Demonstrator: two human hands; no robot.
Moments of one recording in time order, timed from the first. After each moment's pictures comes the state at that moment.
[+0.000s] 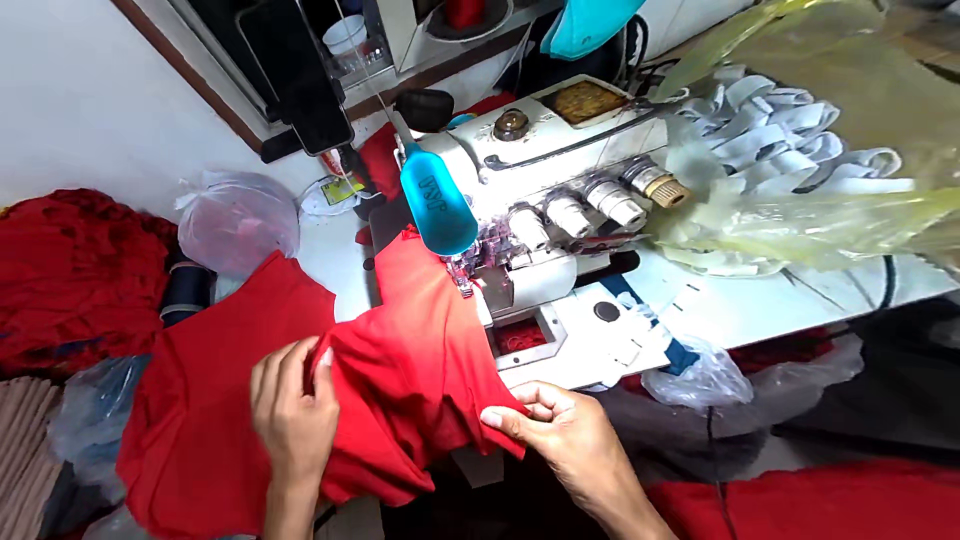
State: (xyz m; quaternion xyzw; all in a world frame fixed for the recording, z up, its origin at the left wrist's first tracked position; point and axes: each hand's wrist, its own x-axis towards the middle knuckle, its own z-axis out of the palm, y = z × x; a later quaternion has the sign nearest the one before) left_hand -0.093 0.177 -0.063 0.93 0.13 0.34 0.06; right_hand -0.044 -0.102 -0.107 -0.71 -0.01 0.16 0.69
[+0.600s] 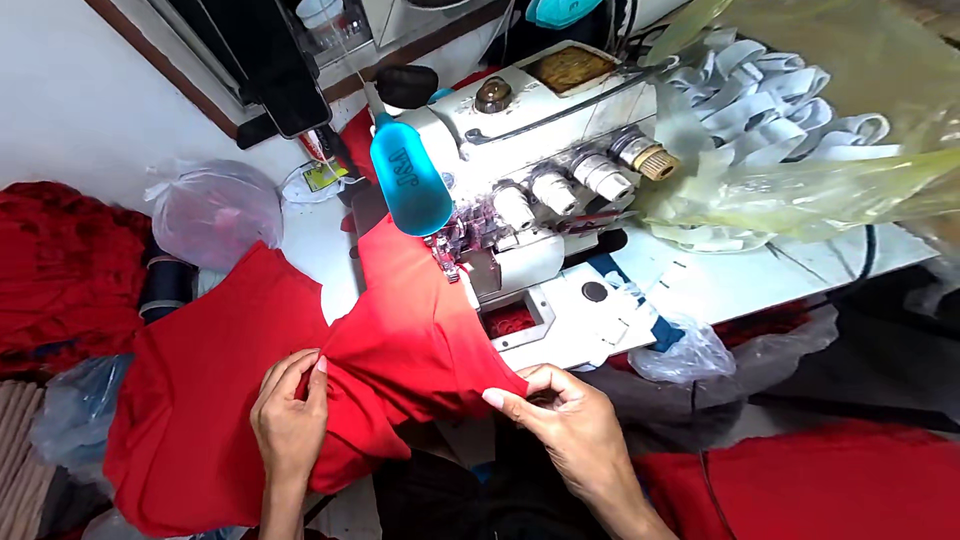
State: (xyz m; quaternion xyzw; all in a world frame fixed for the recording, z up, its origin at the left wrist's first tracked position) left_hand -0.110 0.185 -0.090 0.93 0.16 0.29 0.17; right_hand -0.053 -0.104 -0.120 -0.70 0.02 0.05 0.71
